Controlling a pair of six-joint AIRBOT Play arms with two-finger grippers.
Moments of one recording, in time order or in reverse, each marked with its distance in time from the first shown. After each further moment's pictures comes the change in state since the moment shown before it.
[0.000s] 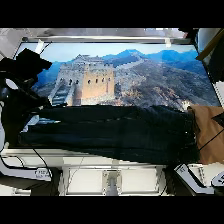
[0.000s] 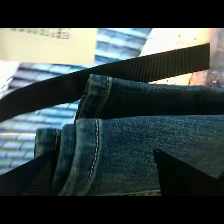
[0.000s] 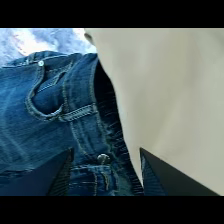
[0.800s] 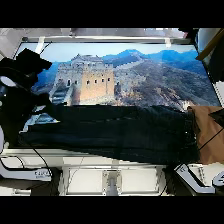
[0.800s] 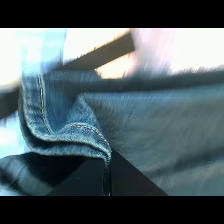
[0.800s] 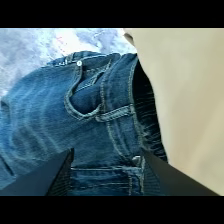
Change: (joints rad) left arm 0.002 0.052 0.024 -0.212 0.034 0.159; right arm 0.005 -0.006 0.000 0.113 0.055 0.019
